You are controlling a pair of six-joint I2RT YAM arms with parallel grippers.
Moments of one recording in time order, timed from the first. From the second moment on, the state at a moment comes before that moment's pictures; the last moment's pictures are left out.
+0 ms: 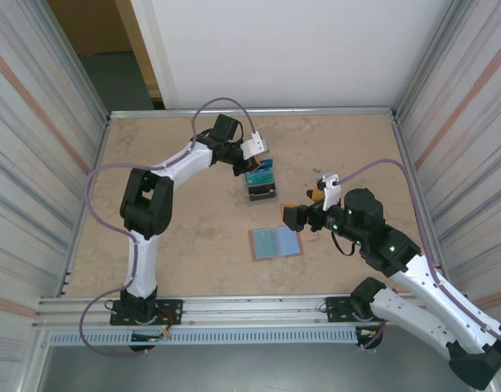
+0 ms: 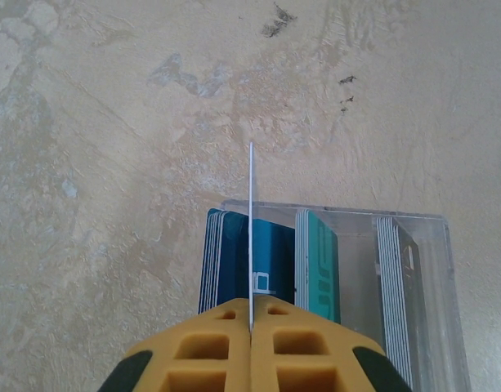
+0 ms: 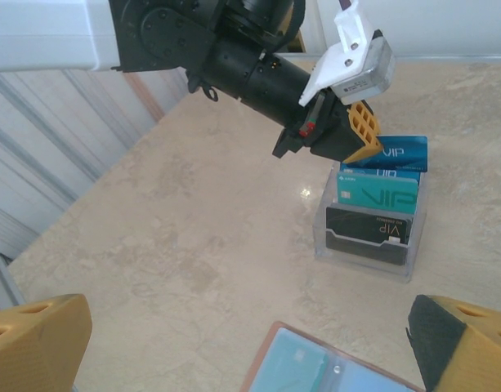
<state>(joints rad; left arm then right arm) -0.47 2.12 1.70 -0.48 0.50 0.74 0.69 0.69 0.74 -0.38 -0.10 0.36</state>
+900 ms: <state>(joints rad) -0.47 2.09 1.64 -0.45 0.47 0.77 0.69 0.64 0.72 -0.41 -0.10 0.37</state>
